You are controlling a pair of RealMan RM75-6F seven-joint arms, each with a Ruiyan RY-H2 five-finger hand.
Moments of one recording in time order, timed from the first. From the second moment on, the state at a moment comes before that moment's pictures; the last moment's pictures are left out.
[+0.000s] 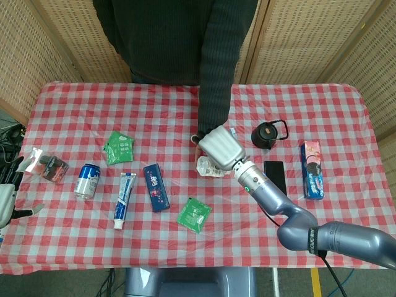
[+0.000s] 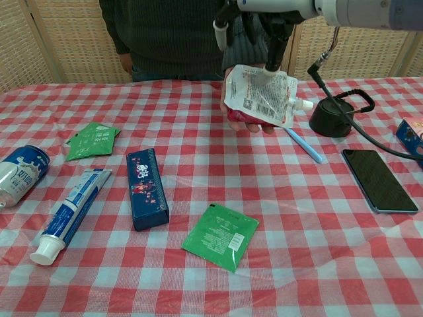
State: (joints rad) left arm -0.17 -1.11 -0.08 -1.56 1.36 1.34 -0.03; right arm 1.02 -1.29 0.33 -1.69 -1.03 0.87 -0.65
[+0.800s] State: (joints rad) left arm -0.14 -1.08 -0.05 -1.59 1.46 1.42 -0.07; right arm 0.65 -1.02 0.21 -1.91 -1.34 1.31 -0.48
